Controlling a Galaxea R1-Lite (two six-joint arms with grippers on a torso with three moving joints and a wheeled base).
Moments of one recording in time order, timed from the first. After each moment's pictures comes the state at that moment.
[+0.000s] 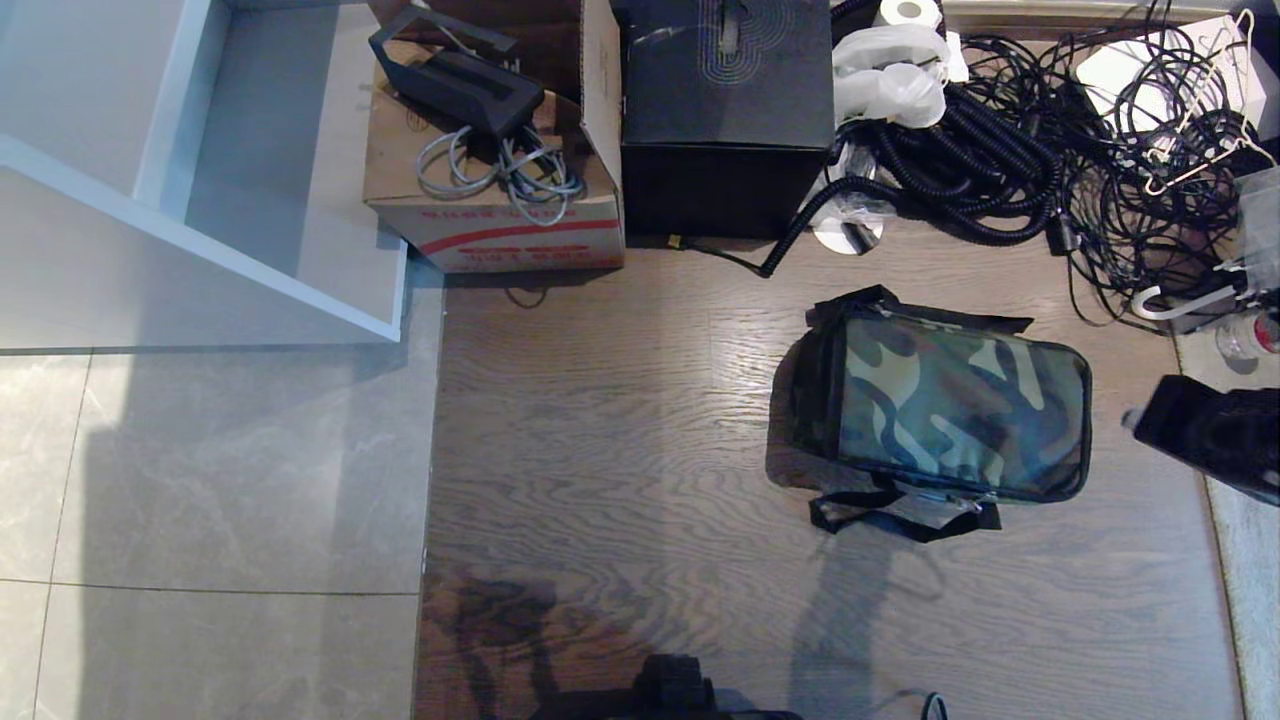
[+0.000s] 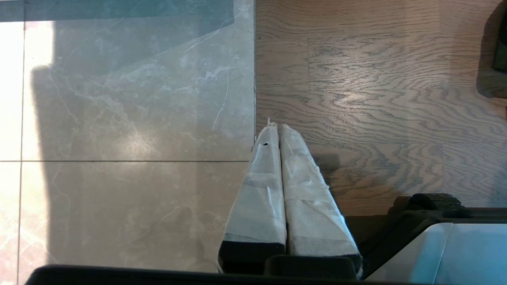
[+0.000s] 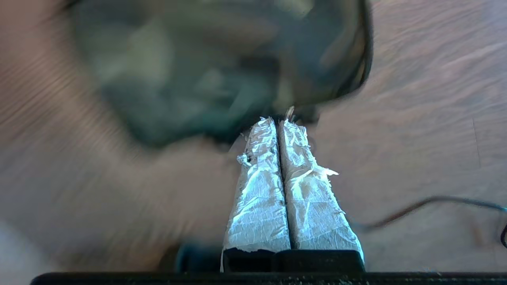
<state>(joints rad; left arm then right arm) 0.00 0.00 0.00 0.01 0.00 0.07 -0.09 1.43 -0.71 -0.26 -0.11 0.42</state>
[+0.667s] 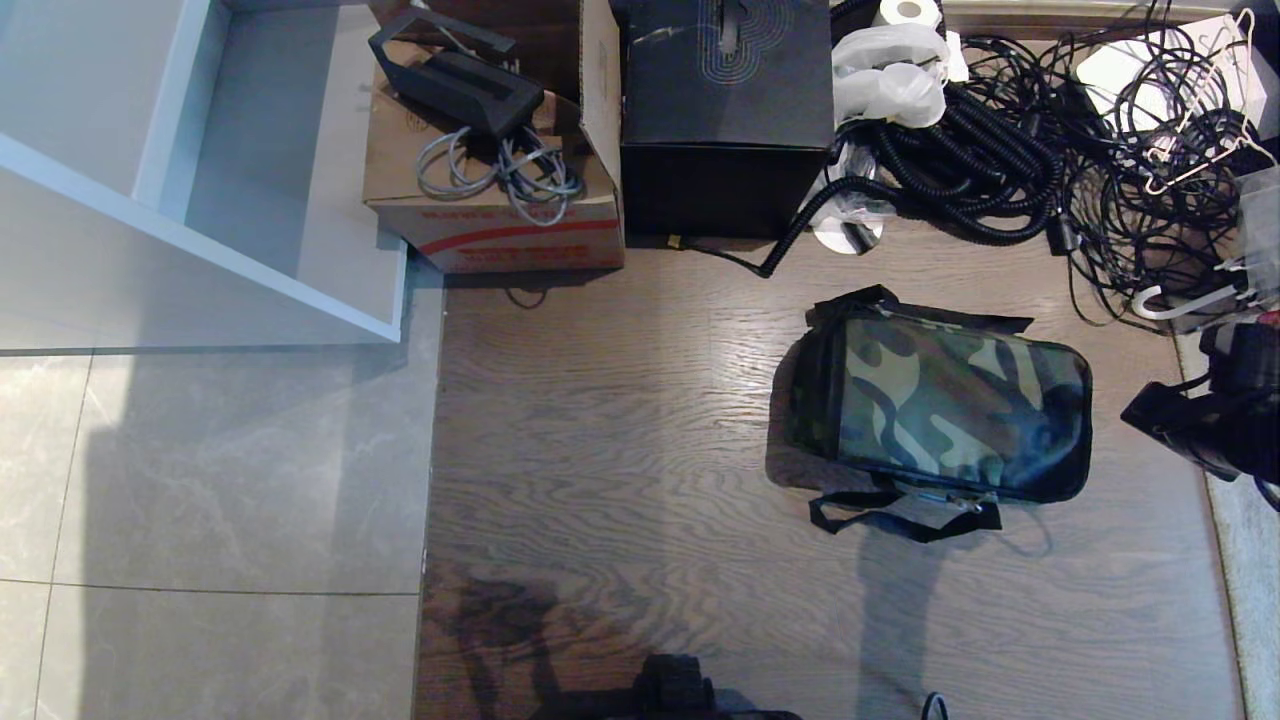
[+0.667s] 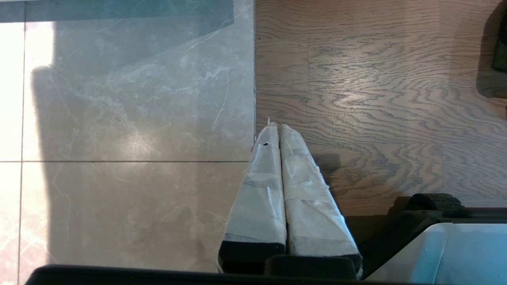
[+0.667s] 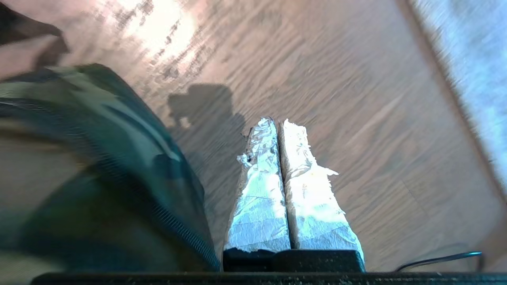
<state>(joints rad) 0.00 0.00 0.00 0.01 0.00 0.06 -0.41 2.10 -1.05 -0.57 -0.19 0.42</state>
